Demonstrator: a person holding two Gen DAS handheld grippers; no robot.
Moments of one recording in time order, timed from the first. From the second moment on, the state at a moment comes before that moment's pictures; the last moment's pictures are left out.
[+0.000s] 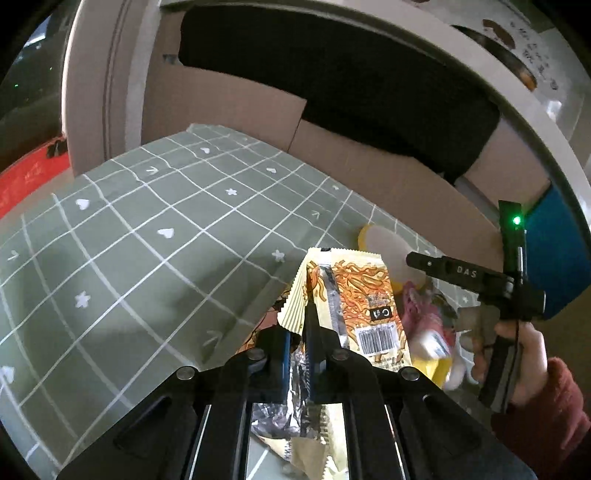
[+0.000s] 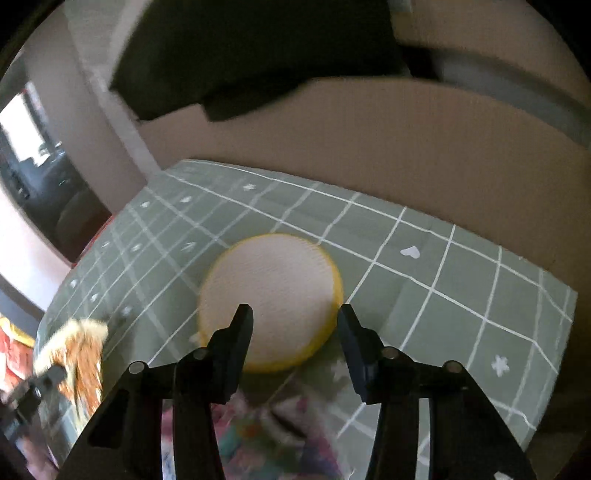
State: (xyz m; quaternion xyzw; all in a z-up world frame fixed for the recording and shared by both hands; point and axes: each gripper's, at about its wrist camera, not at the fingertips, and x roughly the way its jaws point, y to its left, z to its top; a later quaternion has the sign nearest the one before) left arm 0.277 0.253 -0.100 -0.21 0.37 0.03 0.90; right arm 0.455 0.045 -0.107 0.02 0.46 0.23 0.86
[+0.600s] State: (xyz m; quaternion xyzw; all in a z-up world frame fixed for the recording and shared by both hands) left arm 0.324 0.235 -0.127 -0.18 0.43 0.00 0.89; right arm 0.410 0.054 -0.067 0.09 0.40 0.40 0.82
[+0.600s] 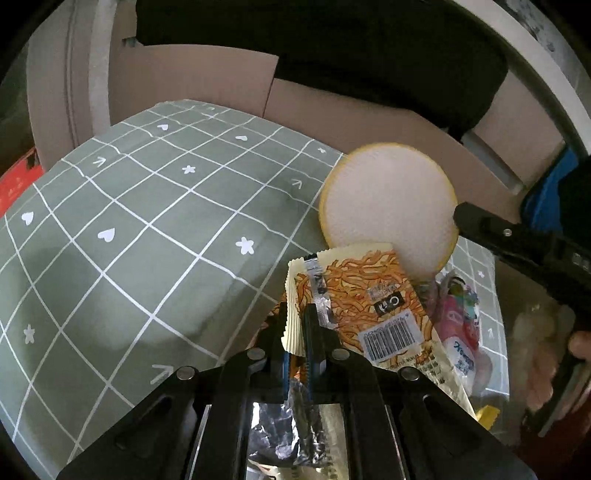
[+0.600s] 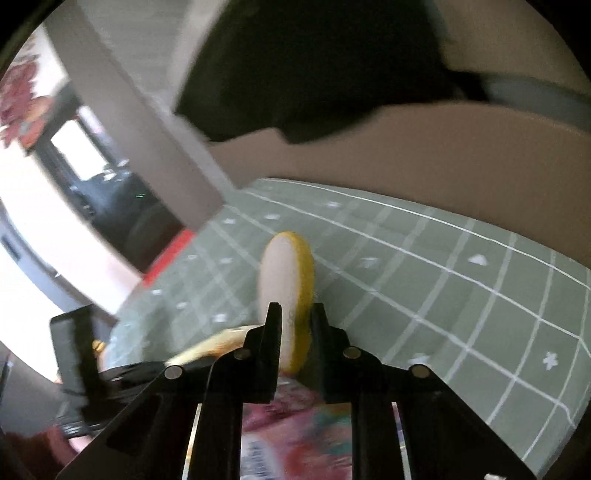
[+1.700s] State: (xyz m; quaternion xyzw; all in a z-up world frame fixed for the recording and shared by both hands) left arm 0.234 0.180 0.028 -0.08 0.21 0.02 0.97; right arm 0.284 0.014 0.036 -0.04 0.28 0.31 0.91
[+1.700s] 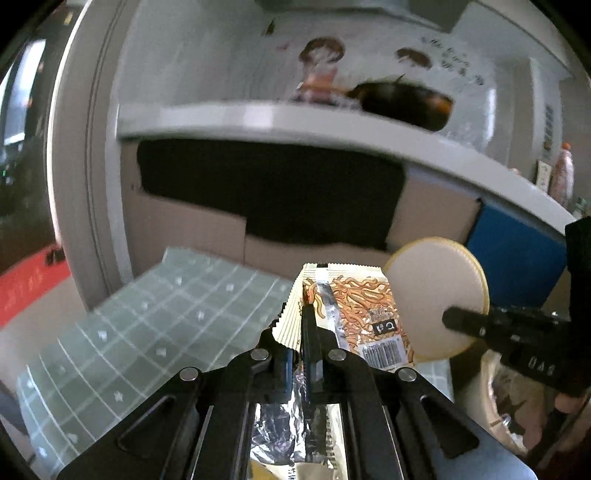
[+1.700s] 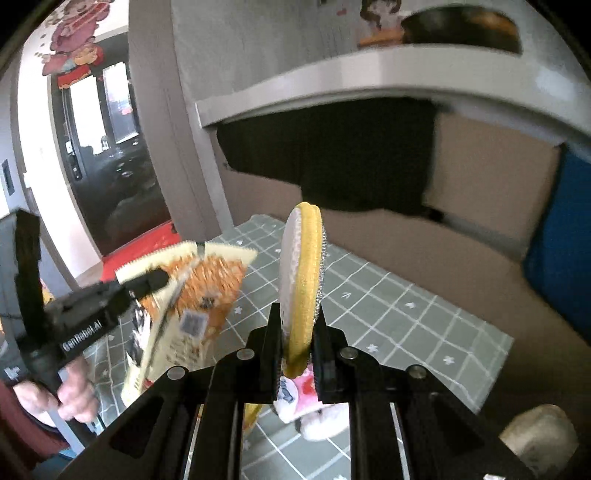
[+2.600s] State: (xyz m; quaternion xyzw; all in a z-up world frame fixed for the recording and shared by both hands) left arm 0.202 -0.023 0.100 -0.02 0.14 -0.15 0.98; right arm 0.165 -0.186 0.100 -0.01 0.18 0.15 0.97
